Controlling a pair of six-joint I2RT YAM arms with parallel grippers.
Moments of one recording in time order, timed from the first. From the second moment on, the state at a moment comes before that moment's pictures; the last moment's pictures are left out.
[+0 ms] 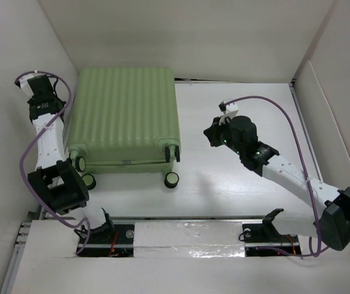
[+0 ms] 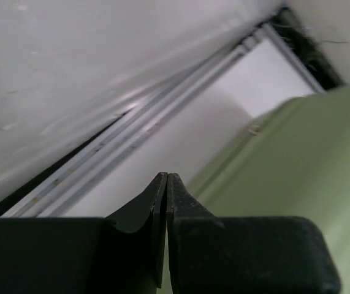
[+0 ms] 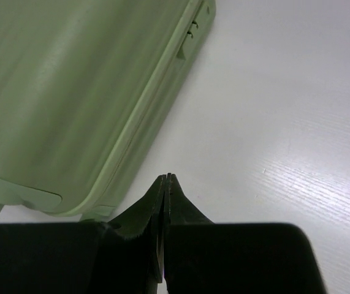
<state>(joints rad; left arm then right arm) 0.33 1.55 1.49 -0.49 -0.25 -0.43 0.63 1.19 0.89 0.01 0.06 0.29</state>
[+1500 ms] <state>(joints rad) -0.63 0.77 0.51 -0.38 -0.51 -0.98 0.35 1.61 1.40 -0.01 0.00 0.16</state>
